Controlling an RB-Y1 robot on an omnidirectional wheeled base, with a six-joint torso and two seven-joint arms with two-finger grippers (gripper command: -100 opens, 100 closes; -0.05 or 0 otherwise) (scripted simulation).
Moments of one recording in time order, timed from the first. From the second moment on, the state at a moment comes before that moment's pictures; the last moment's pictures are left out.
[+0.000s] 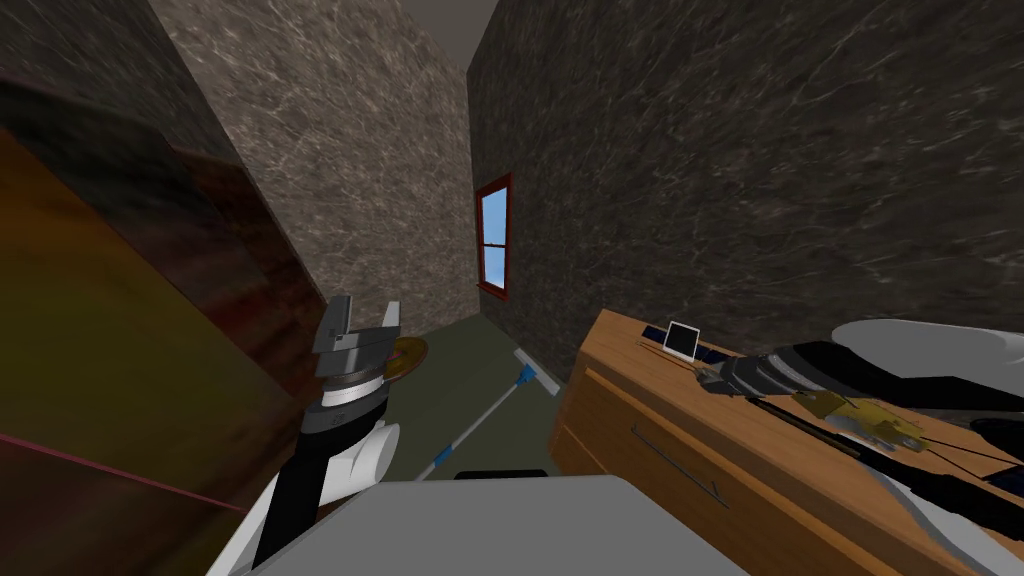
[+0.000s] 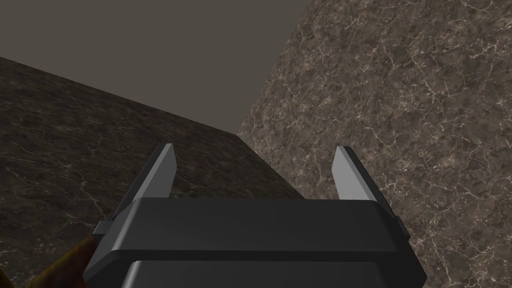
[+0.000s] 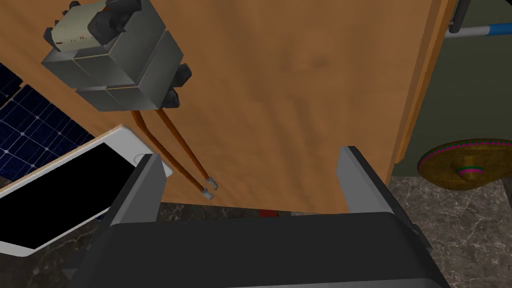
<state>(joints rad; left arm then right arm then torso) 0.45 -0.03 0.07 -2.37 -0.07 -0.63 0.13 0.98 -1.82 -0.50 -1.15 0.77 -0.97 -0.30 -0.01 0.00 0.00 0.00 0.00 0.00</state>
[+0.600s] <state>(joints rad) 0.45 -0.03 0.07 -2.37 -0.07 -0.63 0.13 1.05 -1.94 -0.46 -1.04 0.86 -1.08 -0.30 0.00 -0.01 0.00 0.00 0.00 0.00</state>
